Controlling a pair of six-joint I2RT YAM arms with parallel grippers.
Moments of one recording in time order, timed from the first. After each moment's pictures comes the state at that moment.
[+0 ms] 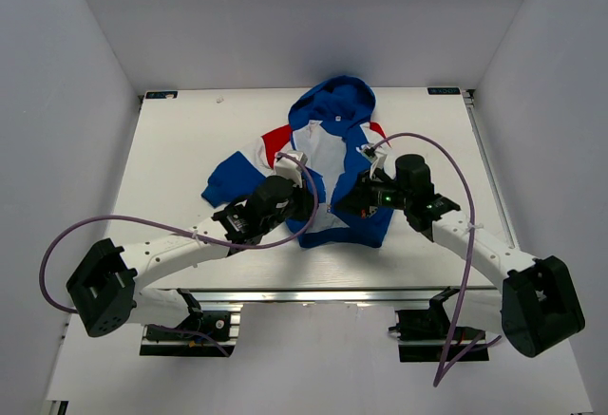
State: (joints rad) left arm -0.92 1.28 0.80 0.07 -0.21 -0.53; right arm 0.48 1.19 0.67 0.07 -0.70 0.38
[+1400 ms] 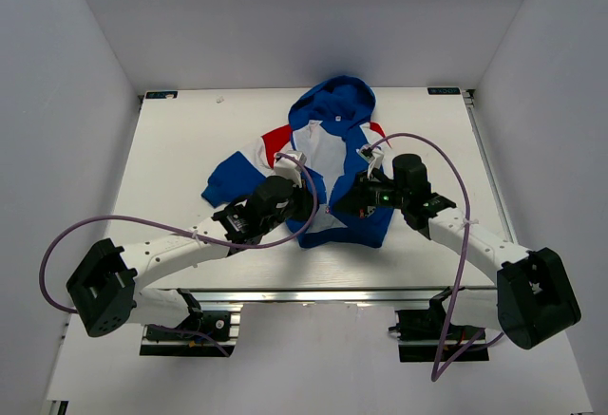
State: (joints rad) left arm -0.92 1.28 0.80 0.07 -0.20 -0.57; right arm 0.48 1.24 0.67 0.10 -0.72 0.39
